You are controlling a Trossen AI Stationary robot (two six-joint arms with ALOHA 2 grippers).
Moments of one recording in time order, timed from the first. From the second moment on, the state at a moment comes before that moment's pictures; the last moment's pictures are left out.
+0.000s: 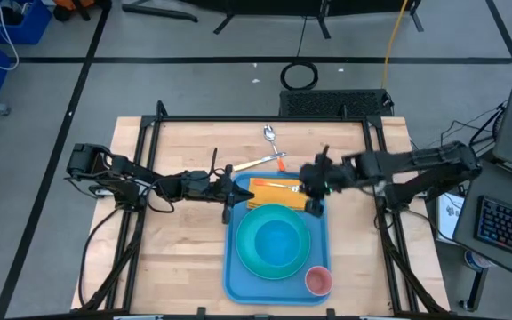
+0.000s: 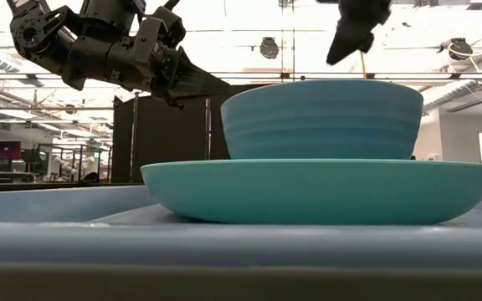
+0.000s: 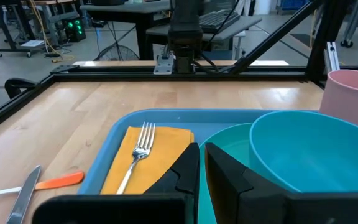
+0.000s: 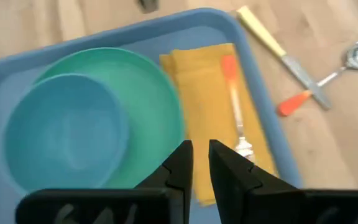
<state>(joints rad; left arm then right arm) -0.04 1.54 0.53 0.84 -0.01 -0.01 0.09 1.30 1.19 -0.84 0.15 0.33</state>
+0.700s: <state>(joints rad) -0.02 1.54 0.53 0.88 -0.12 -0.09 -0.58 1.45 1.19 -0.78 -0.23 -0.37</state>
